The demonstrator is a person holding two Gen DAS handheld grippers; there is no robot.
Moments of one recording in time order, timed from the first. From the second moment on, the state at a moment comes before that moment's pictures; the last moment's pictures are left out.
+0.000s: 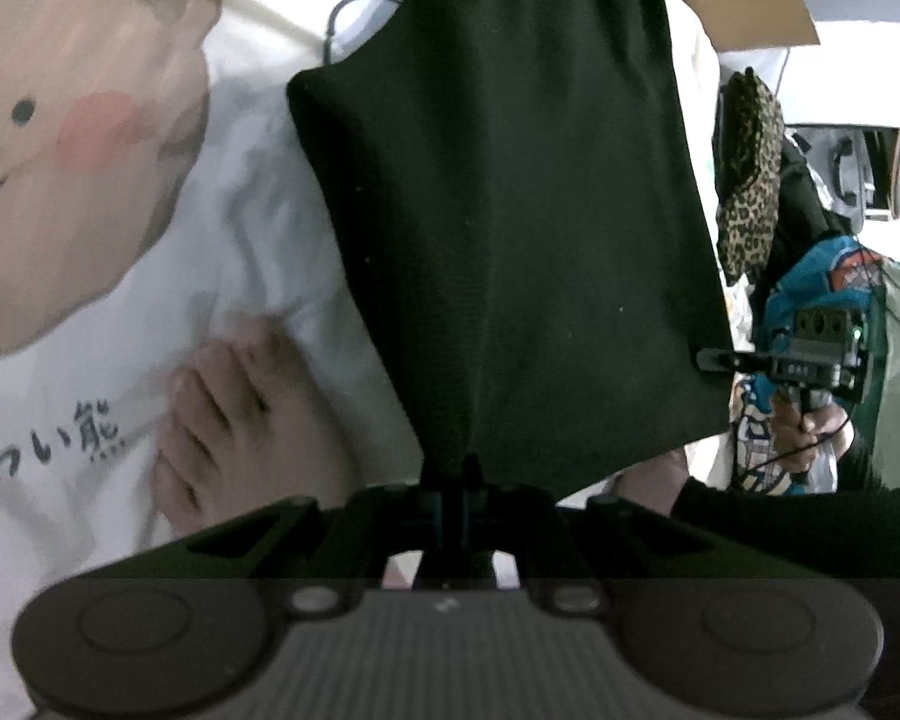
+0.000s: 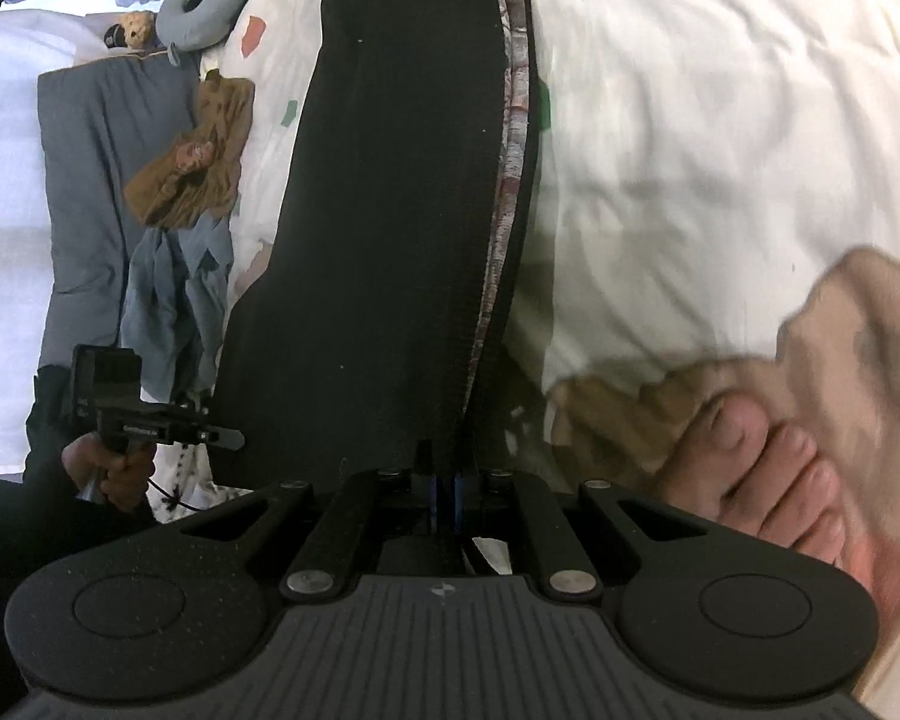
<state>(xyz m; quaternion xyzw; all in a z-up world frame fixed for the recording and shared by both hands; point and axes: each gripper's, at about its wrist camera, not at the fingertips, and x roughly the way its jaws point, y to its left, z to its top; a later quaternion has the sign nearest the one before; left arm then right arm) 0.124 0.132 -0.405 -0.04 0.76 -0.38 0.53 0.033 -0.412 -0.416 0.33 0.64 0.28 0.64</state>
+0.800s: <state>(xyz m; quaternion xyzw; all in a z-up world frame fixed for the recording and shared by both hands) 0.185 0.118 -0.348 -0.07 0.68 -0.40 0.61 0.084 -0.422 -0.370 0.37 0.54 0.29 0.70</state>
